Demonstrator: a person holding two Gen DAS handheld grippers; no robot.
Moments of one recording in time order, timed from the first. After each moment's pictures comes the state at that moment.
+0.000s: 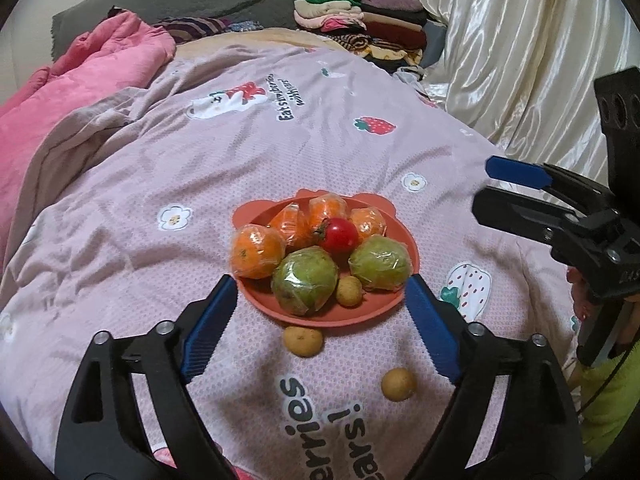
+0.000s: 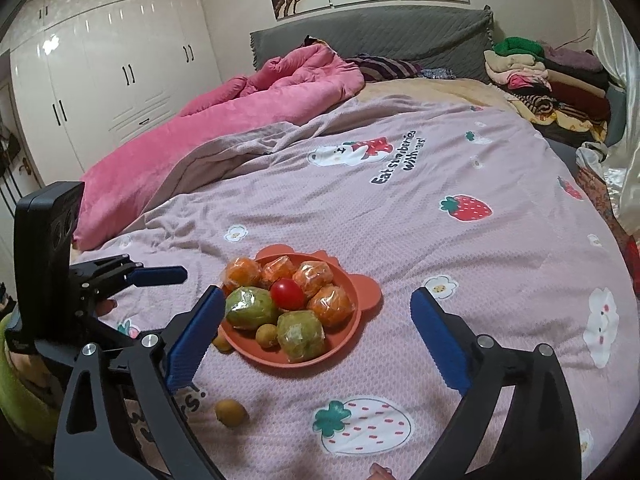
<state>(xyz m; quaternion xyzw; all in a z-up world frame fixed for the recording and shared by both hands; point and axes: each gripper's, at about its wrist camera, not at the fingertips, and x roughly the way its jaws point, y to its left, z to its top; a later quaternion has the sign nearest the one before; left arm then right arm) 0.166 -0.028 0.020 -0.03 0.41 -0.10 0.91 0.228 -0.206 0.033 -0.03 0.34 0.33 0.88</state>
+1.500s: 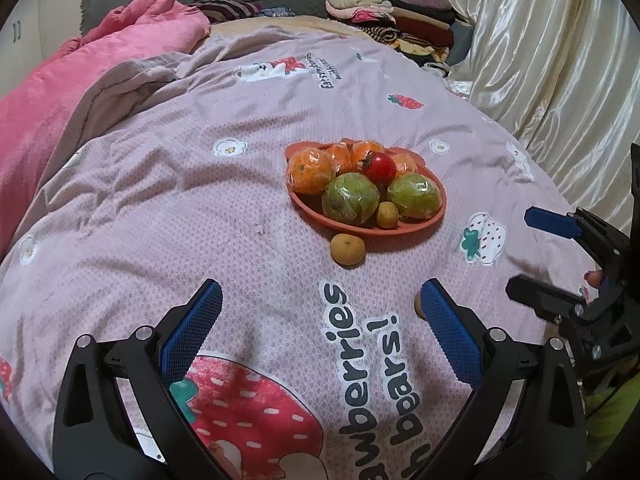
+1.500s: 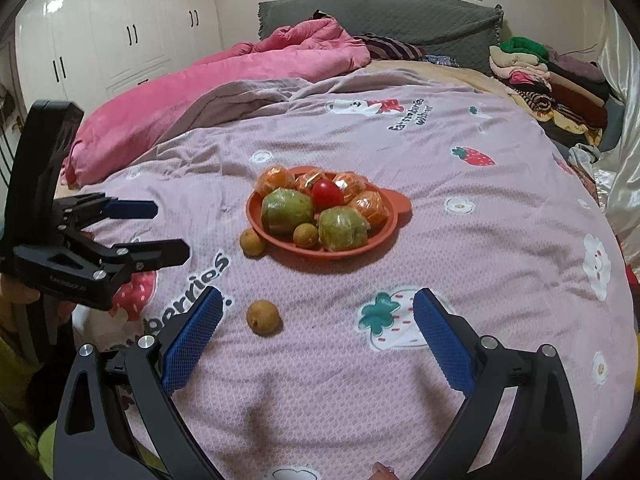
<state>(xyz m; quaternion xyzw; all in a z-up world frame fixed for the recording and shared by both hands) 0.110 0.001 0.001 -0.05 0.43 -0.06 0.90 0.147 -0.190 -0.008 -0.09 0.37 0.31 0.87</state>
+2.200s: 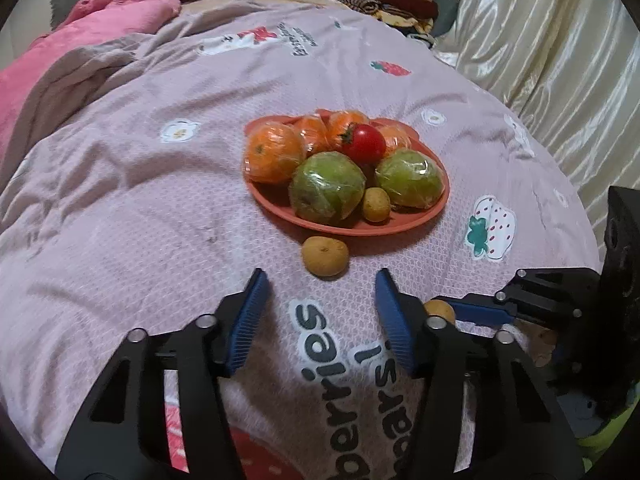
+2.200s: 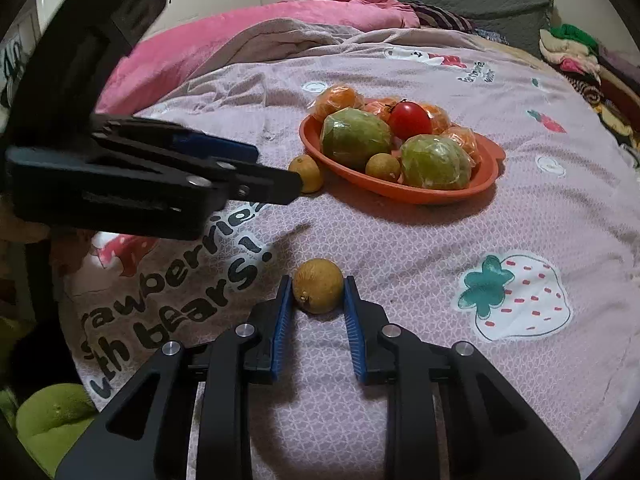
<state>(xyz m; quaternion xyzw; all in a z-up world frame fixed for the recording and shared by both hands) 0.151 -0.018 -0.030 -0.03 0.47 -0.10 0.87 0.146 -0.151 -0.066 -0.12 0.42 0.38 0.82</state>
